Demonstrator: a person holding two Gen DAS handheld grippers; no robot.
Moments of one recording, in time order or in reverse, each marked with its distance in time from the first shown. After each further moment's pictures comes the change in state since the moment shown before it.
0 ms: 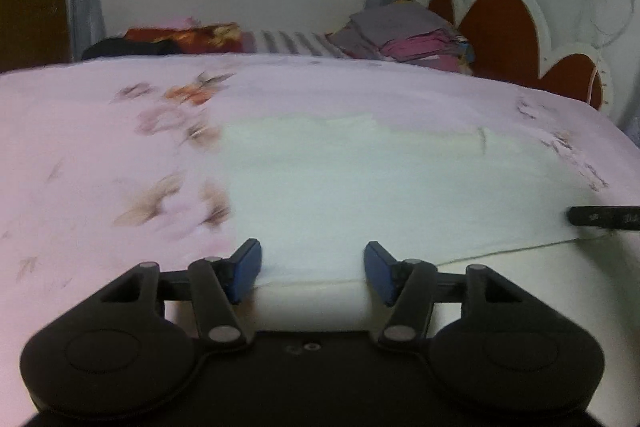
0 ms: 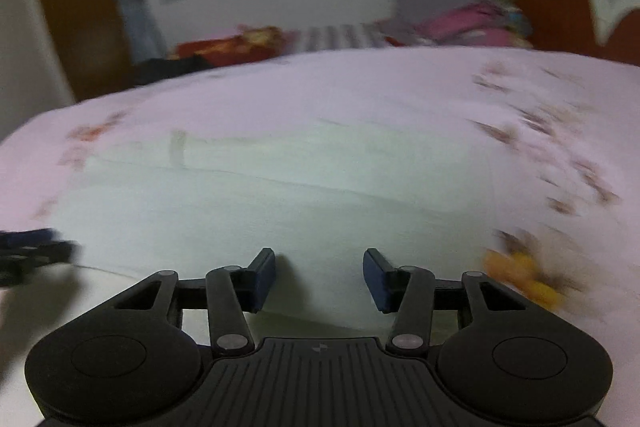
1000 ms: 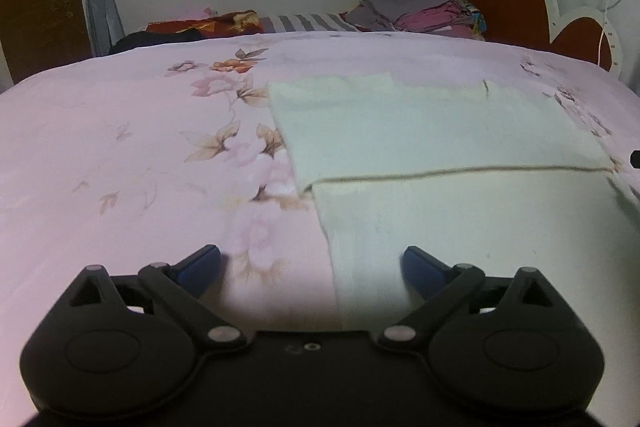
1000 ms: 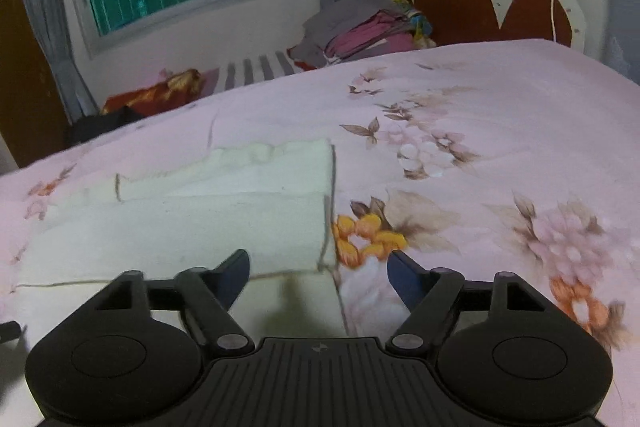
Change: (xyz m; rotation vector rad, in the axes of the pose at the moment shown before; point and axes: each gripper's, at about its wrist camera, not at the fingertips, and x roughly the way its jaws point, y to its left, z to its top) left arm -0.057 0.003 -0.036 0.074 0.059 0.099; right arm -0.087 -0.032 -0.029 0.175 -0.088 -0.128
